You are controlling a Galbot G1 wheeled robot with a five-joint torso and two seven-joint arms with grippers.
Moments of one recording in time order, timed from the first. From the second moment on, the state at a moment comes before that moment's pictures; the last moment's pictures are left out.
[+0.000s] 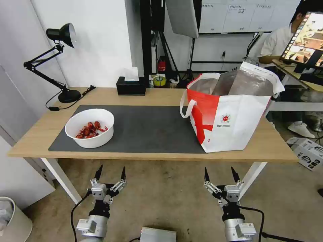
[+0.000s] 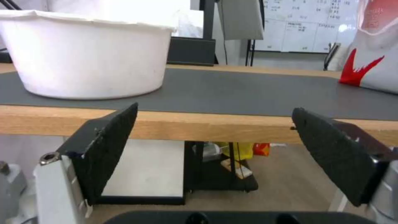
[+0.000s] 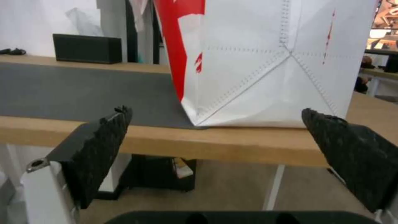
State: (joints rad) left arm 1.66 -1.53 -0.59 -1.93 -0.13 -0.36 0.15; right arm -1.69 1.16 0.29 2.03 0.09 0.32 0.40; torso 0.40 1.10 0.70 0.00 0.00
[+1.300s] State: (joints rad) left arm 1.41 -1.01 -0.81 -2.20 -0.98 0.39 -0.38; right arm -1.61 1.10 0.27 2.04 0.14 0.26 0.39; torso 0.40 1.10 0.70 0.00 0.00
